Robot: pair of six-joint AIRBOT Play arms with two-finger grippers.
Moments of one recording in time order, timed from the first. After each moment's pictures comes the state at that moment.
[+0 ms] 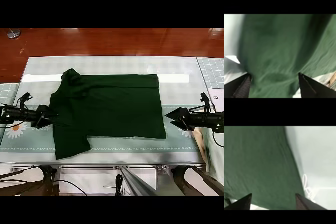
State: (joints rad) left arm 0.51 -1.42 0.75 0.85 -1.27 -1.11; right arm -0.50 -1.06 0.54 -0.76 1.21 1.17
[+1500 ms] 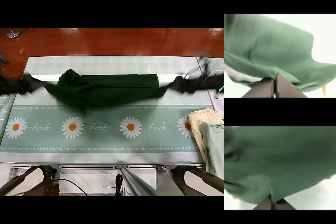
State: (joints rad) left arm 0.42 -1.06 1.01 0.50 -1.15 -1.05; right arm -0.20 -1.17 1.21 -0.78 1.25 1.32
